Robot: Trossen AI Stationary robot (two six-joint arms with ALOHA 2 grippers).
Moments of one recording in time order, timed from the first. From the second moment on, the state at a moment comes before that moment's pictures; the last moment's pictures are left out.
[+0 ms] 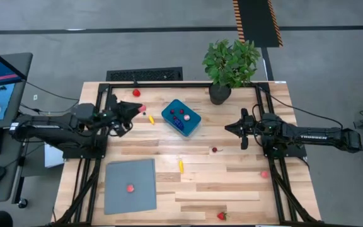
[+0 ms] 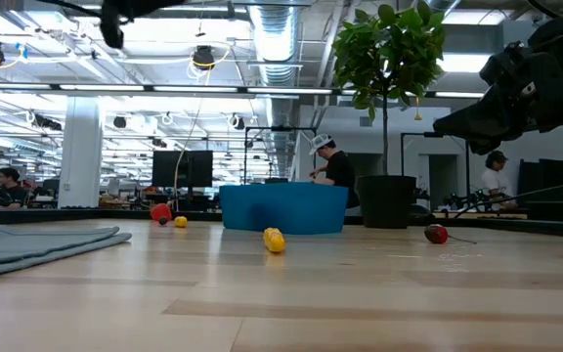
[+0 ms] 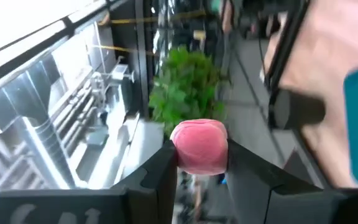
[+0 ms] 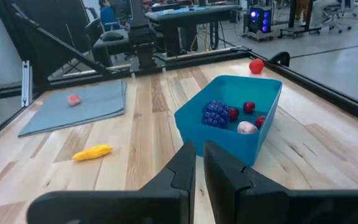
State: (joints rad) left arm 0.01 0.63 0.60 0.11 -0.33 1.52; right arm -0.24 0.44 0.01 0.27 -0.16 0.05
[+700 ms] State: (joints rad) left arm 0.01 0.68 0.60 0.32 -0.67 0.92; right arm -0.24 0.44 0.01 0.27 -0.16 0.05
